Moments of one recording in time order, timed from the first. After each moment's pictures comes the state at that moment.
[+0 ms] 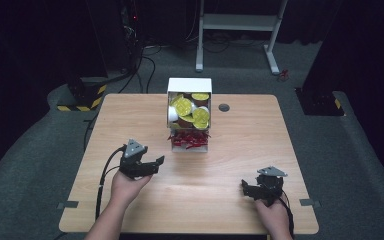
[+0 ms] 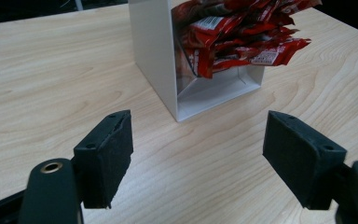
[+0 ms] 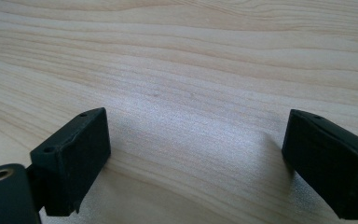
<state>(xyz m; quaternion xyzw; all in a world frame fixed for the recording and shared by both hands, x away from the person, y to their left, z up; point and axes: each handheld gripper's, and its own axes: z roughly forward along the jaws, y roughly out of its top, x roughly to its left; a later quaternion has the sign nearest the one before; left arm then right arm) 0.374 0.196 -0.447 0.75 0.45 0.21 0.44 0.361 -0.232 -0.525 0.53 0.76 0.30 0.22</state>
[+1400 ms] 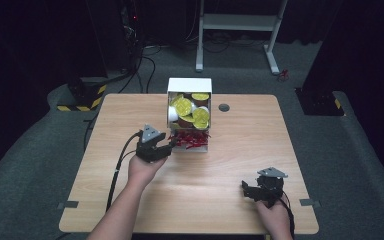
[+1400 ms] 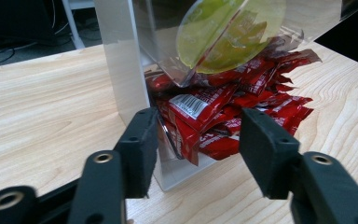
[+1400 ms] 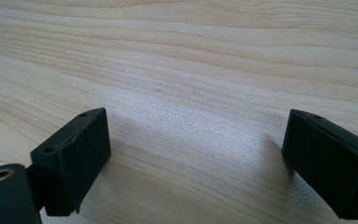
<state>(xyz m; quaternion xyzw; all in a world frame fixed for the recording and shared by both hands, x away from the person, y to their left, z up) 0.419 0.159 -0.442 0.74 0.43 0.23 0.46 0.358 -0.234 -0.525 0.52 0.77 0.31 0.22</state>
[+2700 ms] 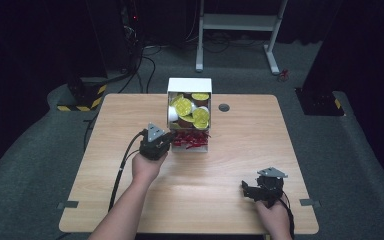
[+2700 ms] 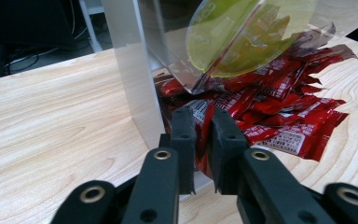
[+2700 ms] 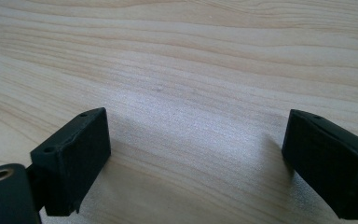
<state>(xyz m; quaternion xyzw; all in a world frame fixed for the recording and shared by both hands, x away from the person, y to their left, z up) 0.428 0.150 -0.446 0.74 0.43 0.27 0.44 0.358 -0.233 -0.525 0.52 0.76 0.31 0.22</state>
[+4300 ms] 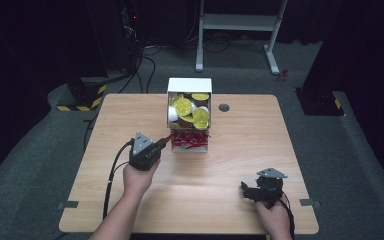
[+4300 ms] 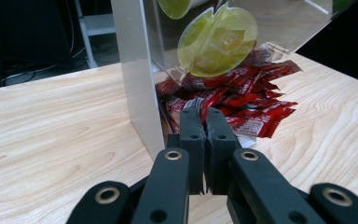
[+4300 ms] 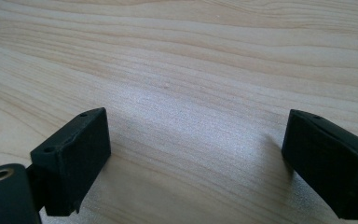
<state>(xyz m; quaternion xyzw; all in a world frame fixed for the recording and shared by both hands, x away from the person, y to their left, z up) 0.385 0.173 -0.438 0.71 0.43 0.27 0.49 0.356 -0.232 -0.525 0.52 0.77 0.31 0.21</state>
